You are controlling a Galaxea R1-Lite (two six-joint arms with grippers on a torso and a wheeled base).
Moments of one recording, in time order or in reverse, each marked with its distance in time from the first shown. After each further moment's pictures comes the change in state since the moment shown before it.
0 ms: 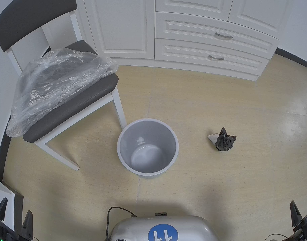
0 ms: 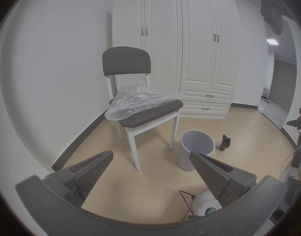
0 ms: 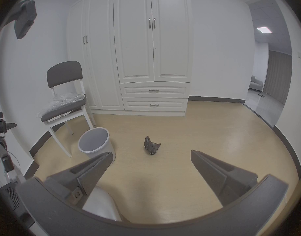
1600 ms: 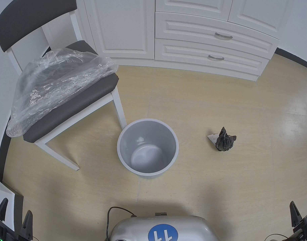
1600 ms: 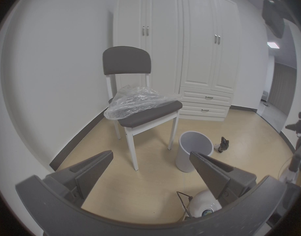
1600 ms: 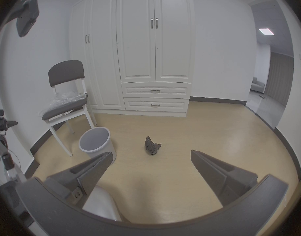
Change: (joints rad) left arm 0.001 0.000 0.000 -0.002 -0.016 -0.020; right arm -0.001 0.000 0.000 -0.002 0.014 -0.005
